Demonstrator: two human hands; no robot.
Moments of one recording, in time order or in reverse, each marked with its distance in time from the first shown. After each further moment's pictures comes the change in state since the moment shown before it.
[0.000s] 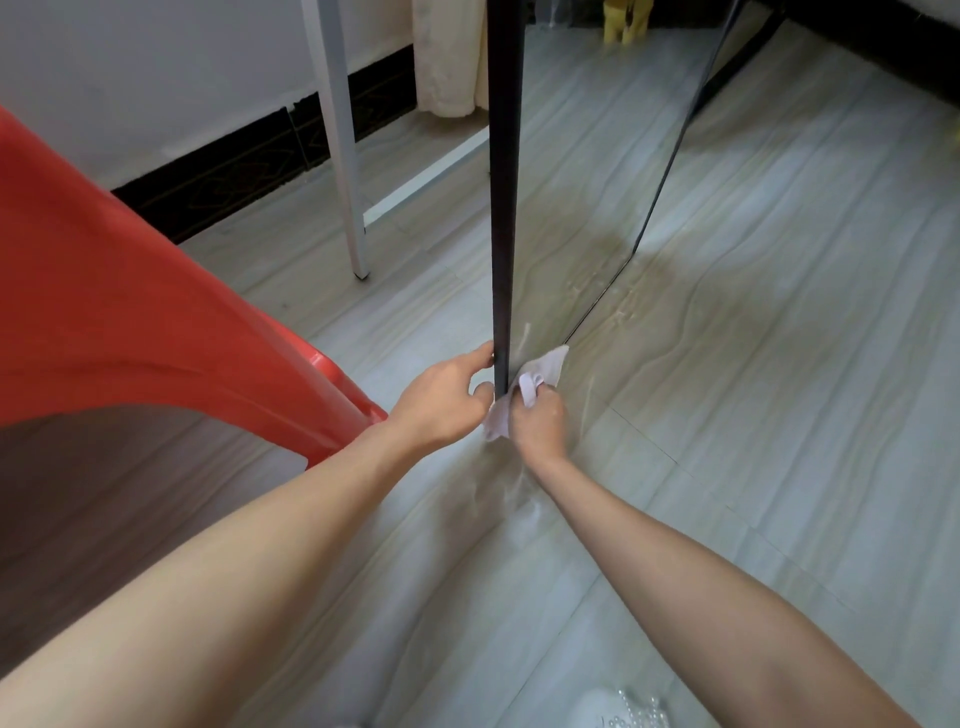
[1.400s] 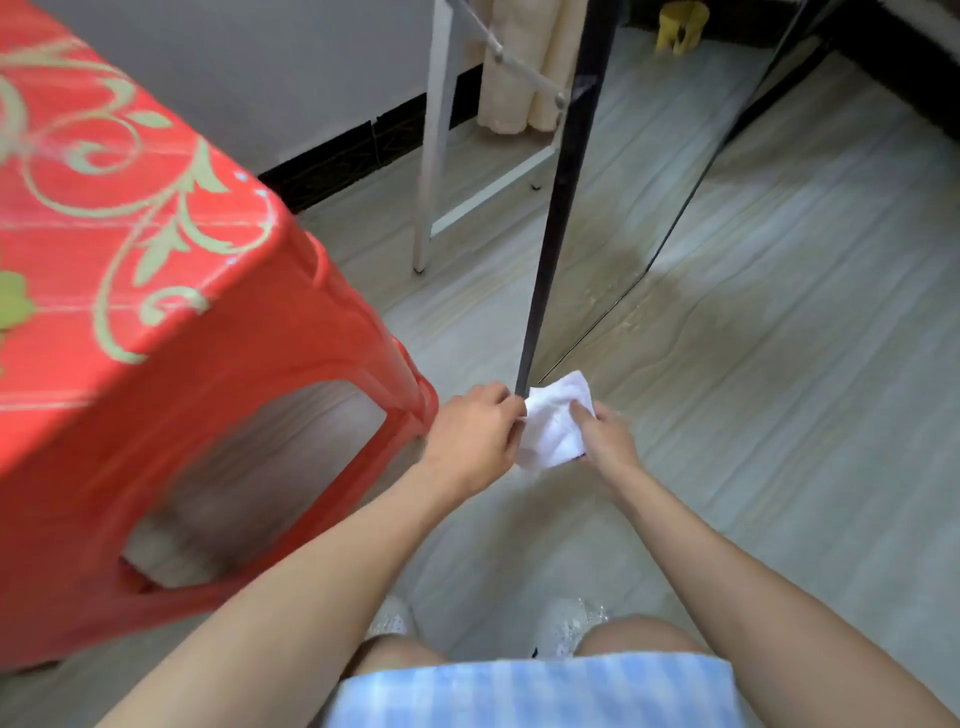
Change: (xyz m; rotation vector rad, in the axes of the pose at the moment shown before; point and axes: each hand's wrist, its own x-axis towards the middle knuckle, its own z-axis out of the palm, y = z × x) left_hand -0.104 0.061 -0.041 0.317 0.180 0.159; right_hand -0.086 -0.053 -0.099 0.002 -0.206 0.146
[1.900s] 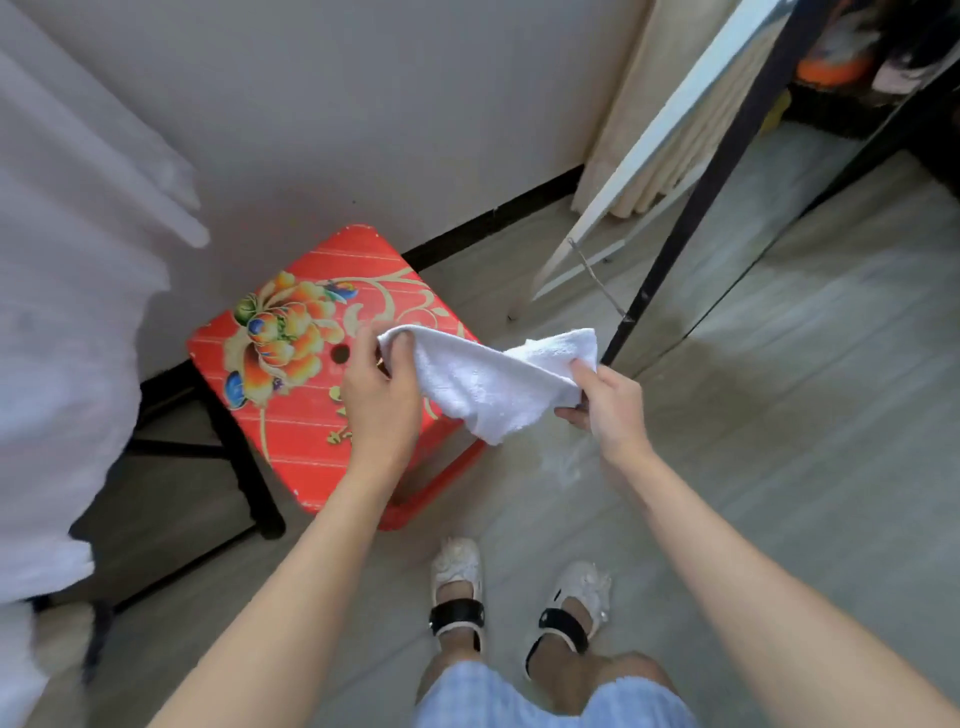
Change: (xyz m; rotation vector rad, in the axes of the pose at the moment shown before) left_hand -0.093 0.038 -0.357 -0.665 0.787 -0.743; right_hand -0.242 -0.262 0.000 0.161 -0.216 -0.157
